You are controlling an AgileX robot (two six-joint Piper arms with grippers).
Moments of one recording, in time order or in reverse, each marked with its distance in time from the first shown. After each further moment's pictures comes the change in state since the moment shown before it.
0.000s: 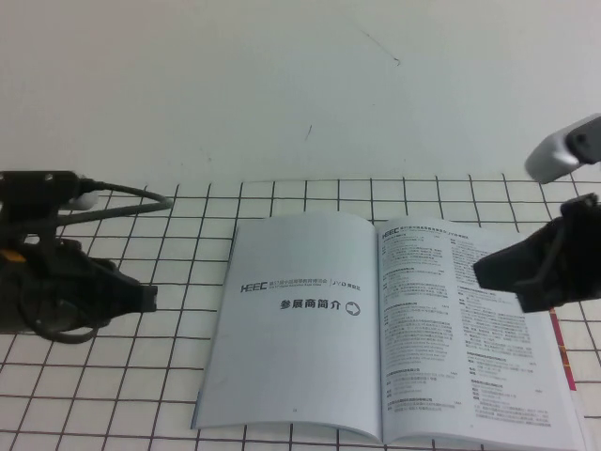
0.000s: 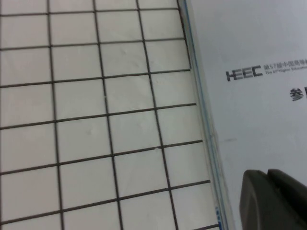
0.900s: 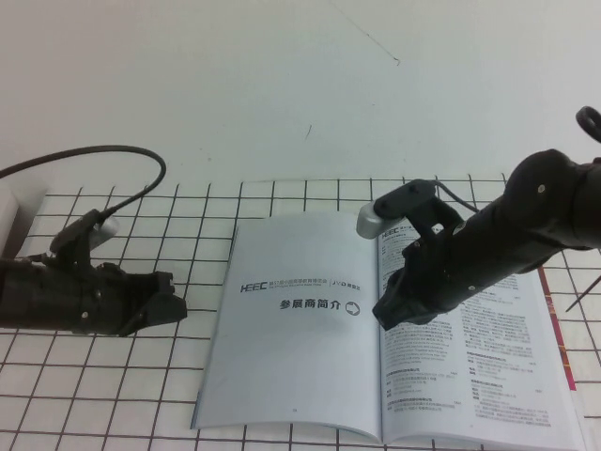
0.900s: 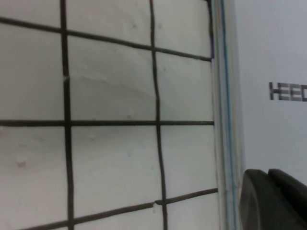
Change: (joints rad) right arm 0.208 0.548 -0.293 -0.182 -0.101 0.130; left arm 0.219 0.583 -0.100 -0.897 0.189 0.762
